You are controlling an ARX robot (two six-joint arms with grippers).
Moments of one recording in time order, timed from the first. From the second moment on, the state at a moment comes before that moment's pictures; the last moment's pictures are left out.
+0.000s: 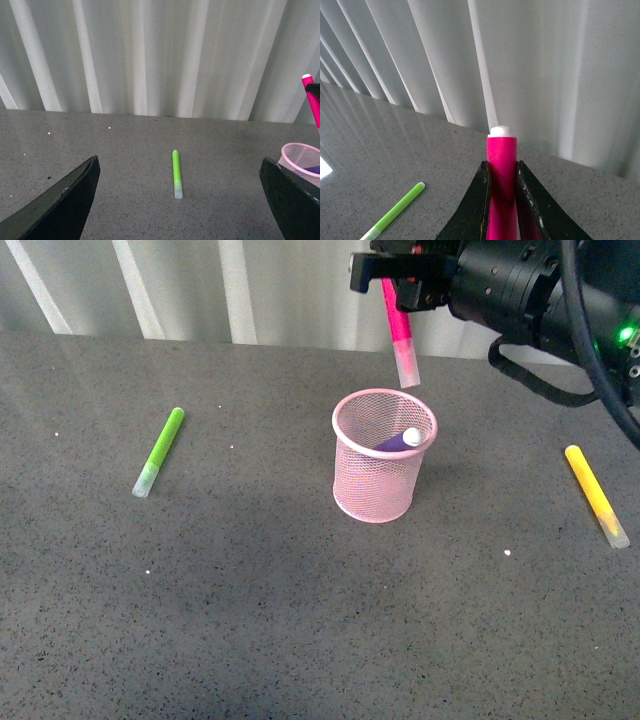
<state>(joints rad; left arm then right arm) 0.00 0.00 0.02 0.00 0.00 0.00 0.36 2.04 0.88 1.13 -0.23 0.15</state>
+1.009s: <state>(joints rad) 0.00 0.00 0.02 0.00 0.00 0.00 0.35 2.13 0.89 1.20 -0.24 0.20</state>
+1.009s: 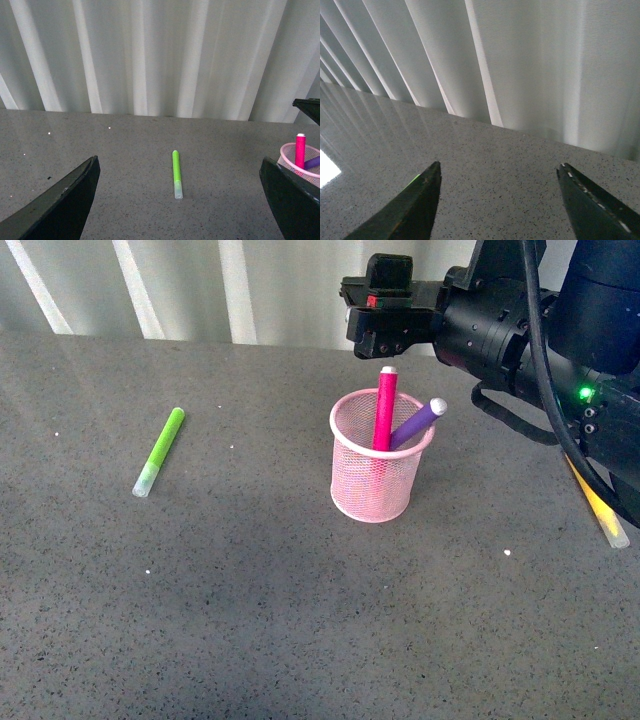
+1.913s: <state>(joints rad) 0.00 0.00 0.02 0.00 0.00 0.00 -0.22 0.50 0.26 0.41 -0.14 -0.04</state>
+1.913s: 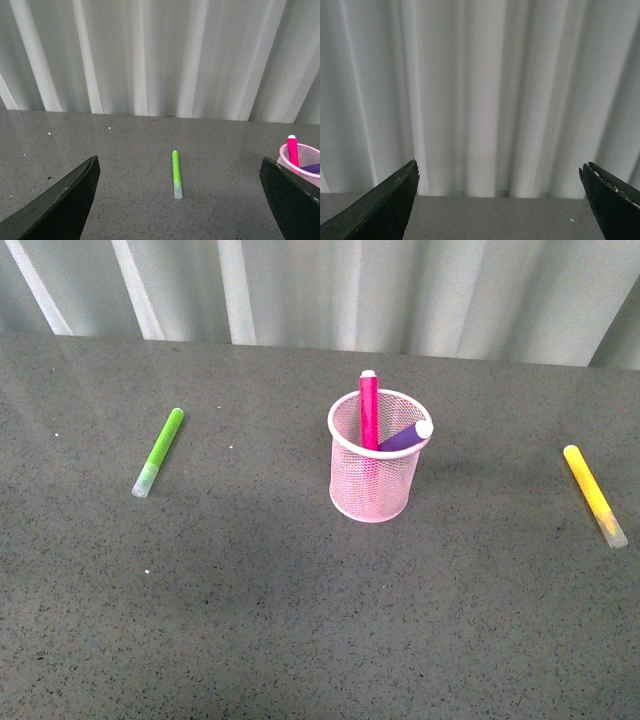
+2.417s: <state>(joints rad) 0.00 0.00 0.02 0.00 0.00 0.00 -0.15 0.27 0.09 0.17 -0.14 -0.01</state>
